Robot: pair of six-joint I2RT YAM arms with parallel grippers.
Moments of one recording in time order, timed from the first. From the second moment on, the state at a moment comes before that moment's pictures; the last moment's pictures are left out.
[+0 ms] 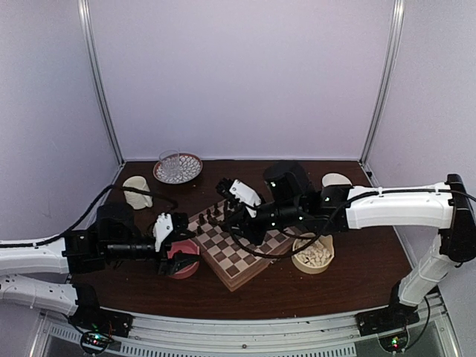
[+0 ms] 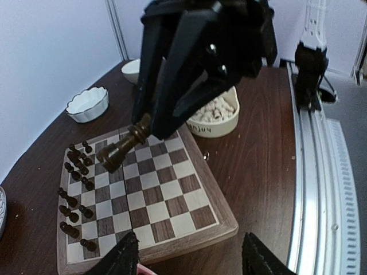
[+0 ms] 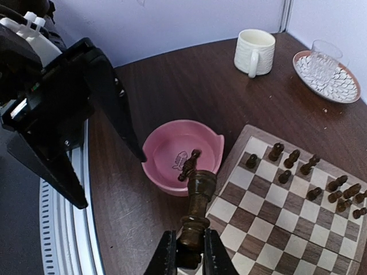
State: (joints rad) left arm -0.99 0.87 0.50 0.03 0.18 0.17; right arm 1.07 1.57 1.17 -0.08 -0.18 -0.03
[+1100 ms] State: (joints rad) left arm -0.99 1.09 0.48 0.16 0.23 0.57; right arm 1.05 1.74 1.26 -0.32 -0.52 0.03
